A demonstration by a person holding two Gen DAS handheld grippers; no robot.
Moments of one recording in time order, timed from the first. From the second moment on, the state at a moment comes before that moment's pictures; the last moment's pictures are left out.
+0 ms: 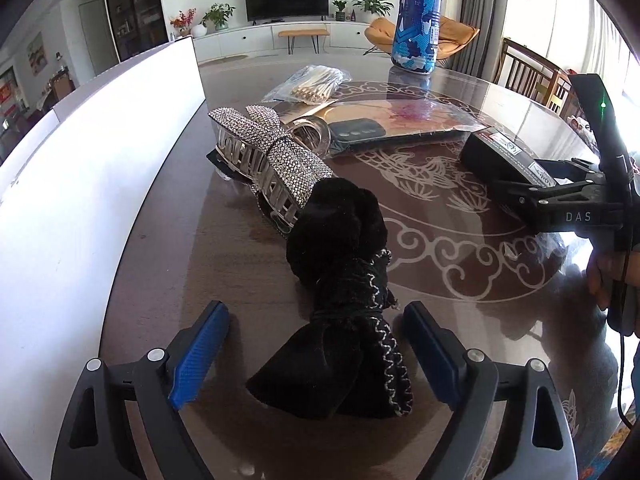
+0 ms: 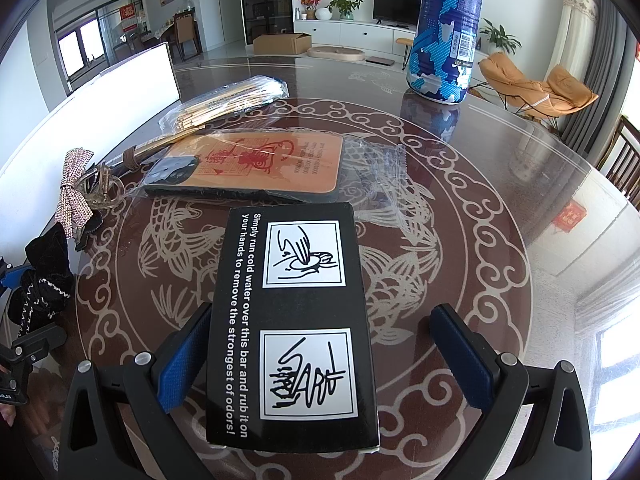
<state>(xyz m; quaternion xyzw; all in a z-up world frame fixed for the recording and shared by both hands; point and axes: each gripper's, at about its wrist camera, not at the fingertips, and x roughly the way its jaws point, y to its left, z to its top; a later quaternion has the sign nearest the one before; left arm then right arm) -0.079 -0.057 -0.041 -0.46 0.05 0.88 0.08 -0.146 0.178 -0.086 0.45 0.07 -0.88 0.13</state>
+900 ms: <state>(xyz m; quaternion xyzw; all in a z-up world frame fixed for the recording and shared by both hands) -0.030 -0.010 -0.031 -0.49 0.02 0.87 0.10 -0.043 0.232 -0.070 0.55 0.02 -0.81 0.19</state>
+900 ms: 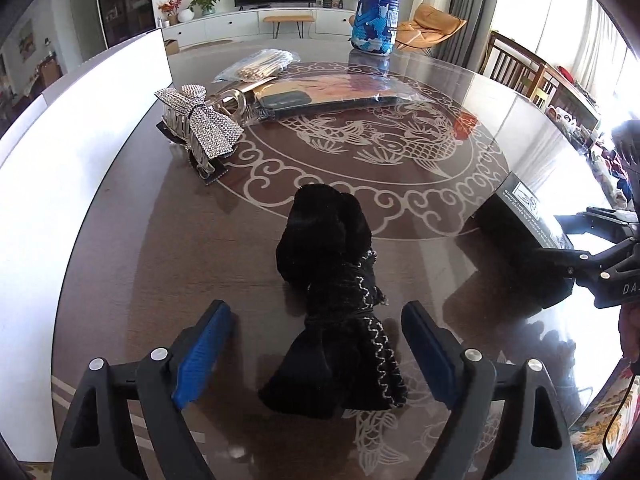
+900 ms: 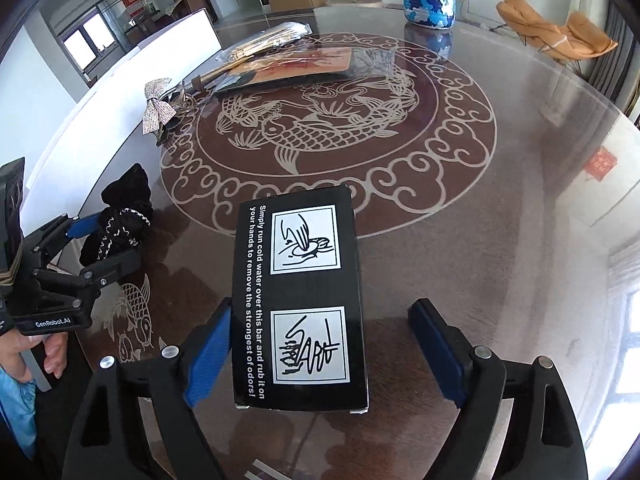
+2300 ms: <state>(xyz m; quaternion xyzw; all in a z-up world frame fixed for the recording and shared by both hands) -0.021 -0.313 0.078 -0.48 -0.14 0.86 -0.12 -0.120 -0.199 0.097 0.41 0.10 -0.77 0.48</state>
